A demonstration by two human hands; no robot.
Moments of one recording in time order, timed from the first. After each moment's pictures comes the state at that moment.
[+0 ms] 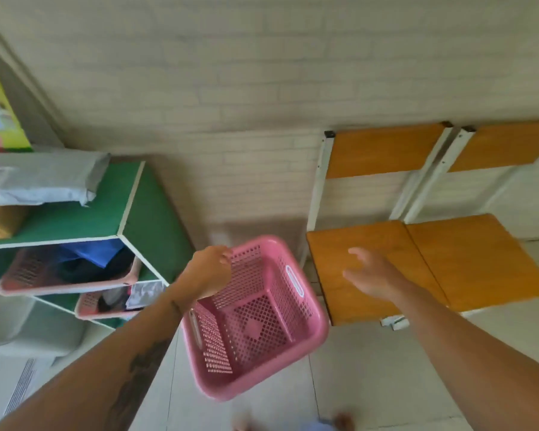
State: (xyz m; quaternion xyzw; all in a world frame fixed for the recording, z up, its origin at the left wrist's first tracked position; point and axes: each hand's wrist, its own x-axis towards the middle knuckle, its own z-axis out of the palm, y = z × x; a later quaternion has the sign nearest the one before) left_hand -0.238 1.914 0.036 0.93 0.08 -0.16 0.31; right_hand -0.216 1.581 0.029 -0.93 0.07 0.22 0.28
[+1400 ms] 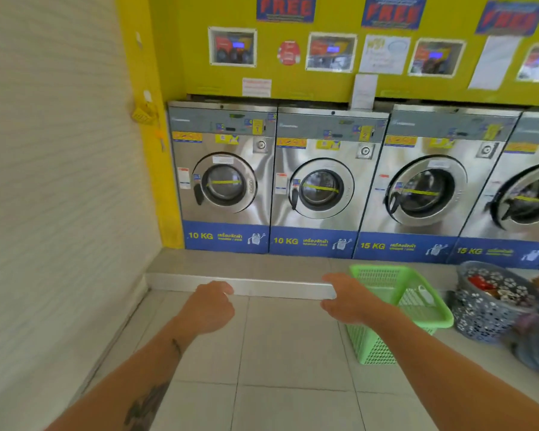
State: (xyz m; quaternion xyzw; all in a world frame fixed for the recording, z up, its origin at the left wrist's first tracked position) left_hand -0.361 0.763 0.154 0.76 -0.60 -0.16 0.19; right_hand -0.653 0.694 0.178 -0.79 0.58 -0.09 0.19
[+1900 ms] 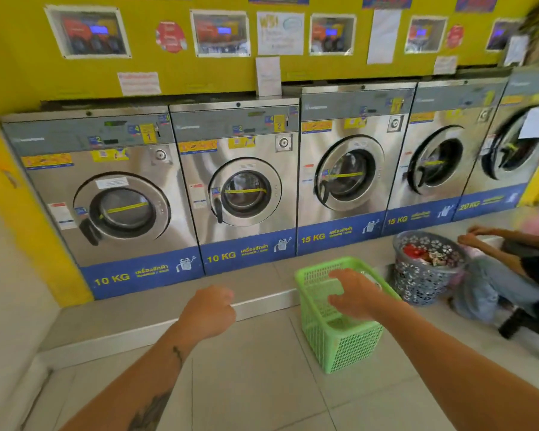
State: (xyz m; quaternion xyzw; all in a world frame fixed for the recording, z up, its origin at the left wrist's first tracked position) left_hand -0.498 0.484 0.155 0.65 -0.74 -0.17 0.07; right_hand -0.810 0.493 0.152 -0.68 0.70 -0.12 0.19
